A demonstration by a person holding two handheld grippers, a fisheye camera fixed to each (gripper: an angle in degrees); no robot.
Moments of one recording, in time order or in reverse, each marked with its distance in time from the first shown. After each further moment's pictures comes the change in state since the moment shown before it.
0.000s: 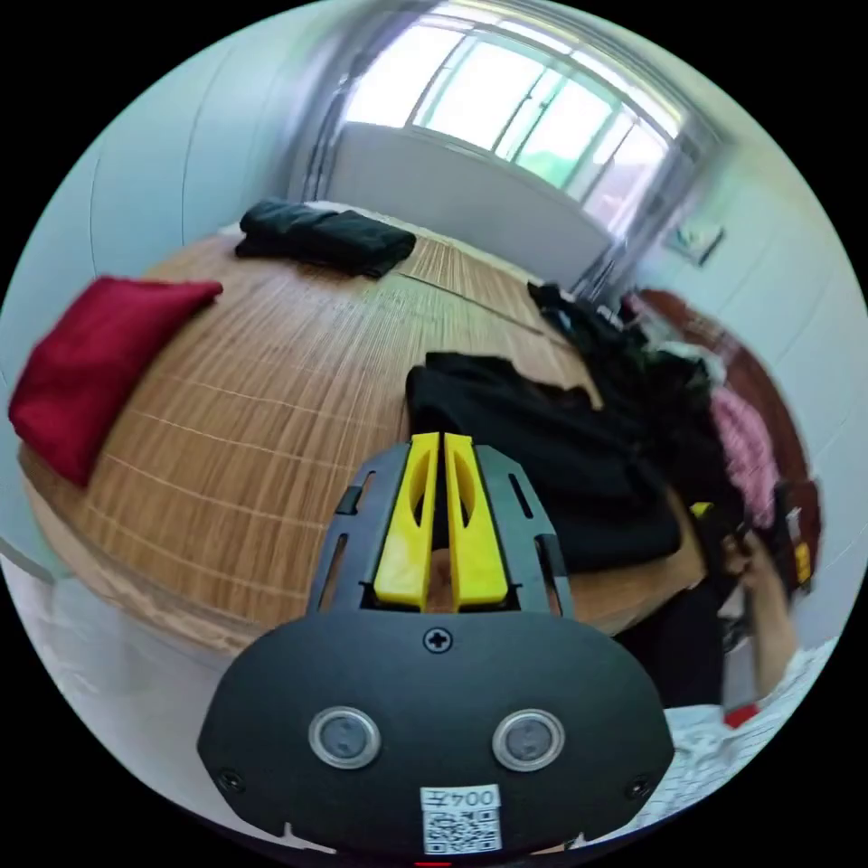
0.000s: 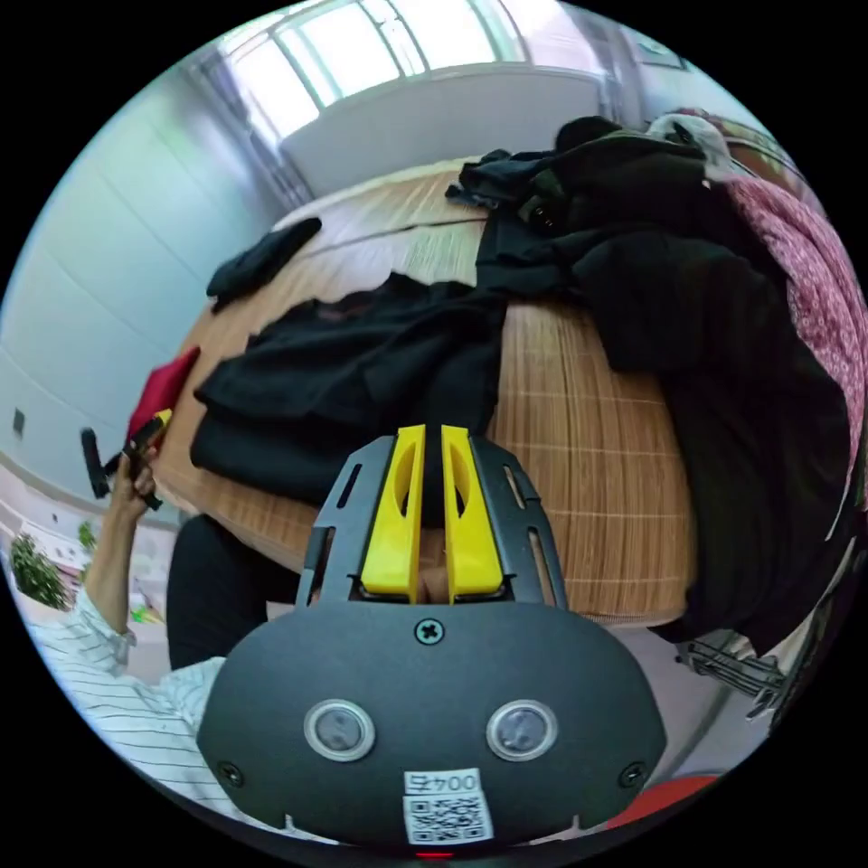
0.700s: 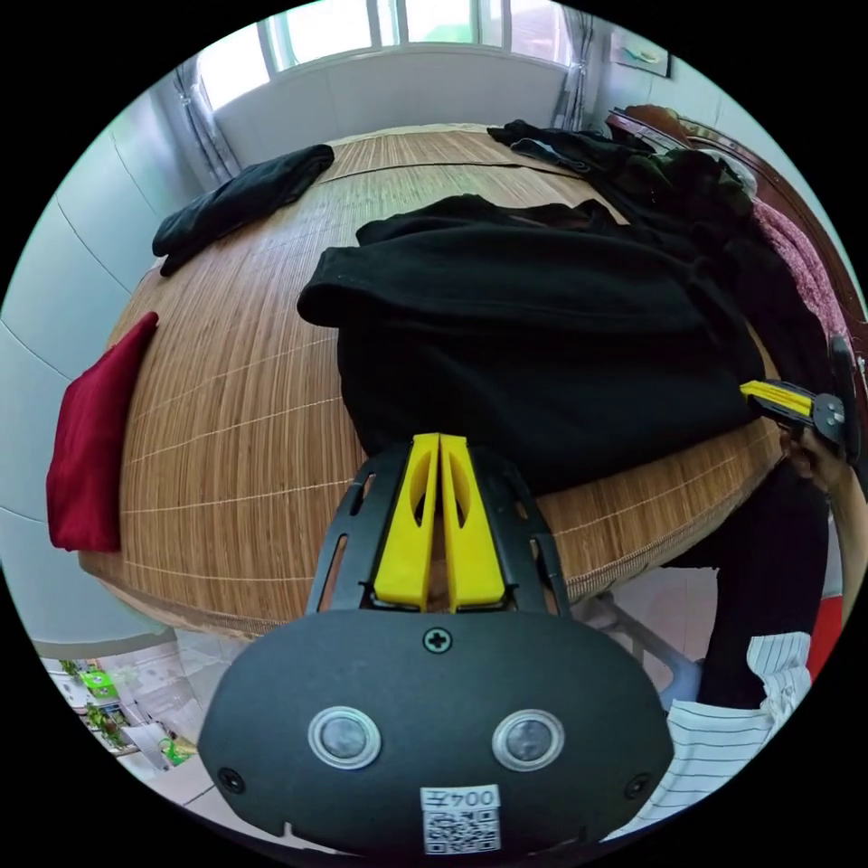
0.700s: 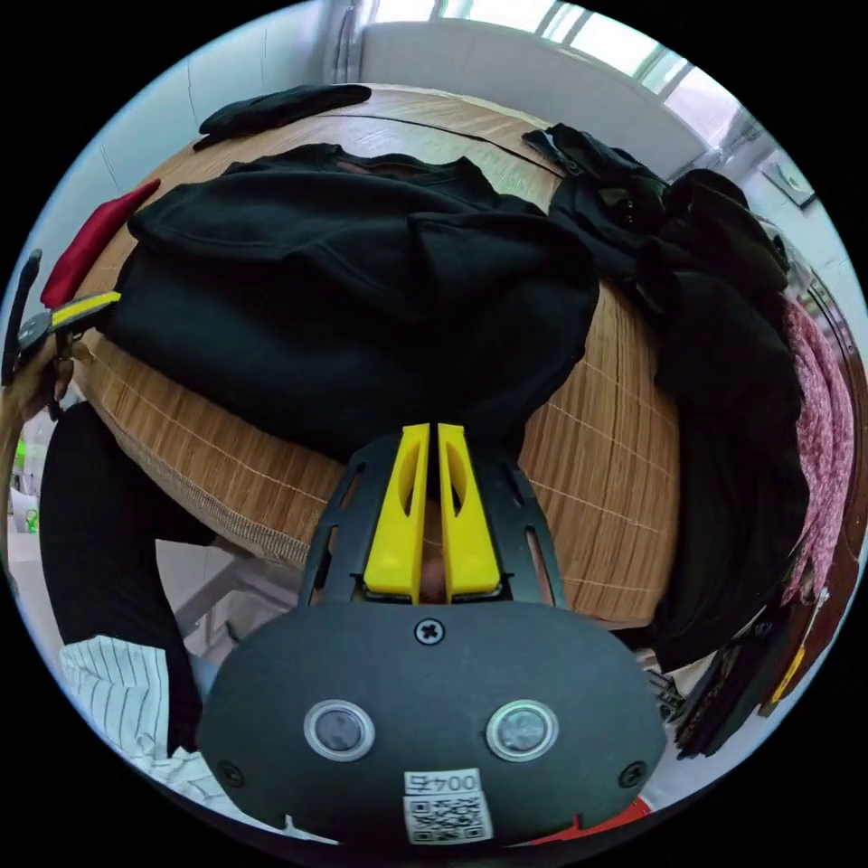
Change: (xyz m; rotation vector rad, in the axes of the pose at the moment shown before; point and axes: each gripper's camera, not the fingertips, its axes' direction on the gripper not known) left arm 0.101 0.154 0.273 -0.332 -0.189 0.304; right arm -0.126 0.053 0.183 -0.161 0.318 -0.237
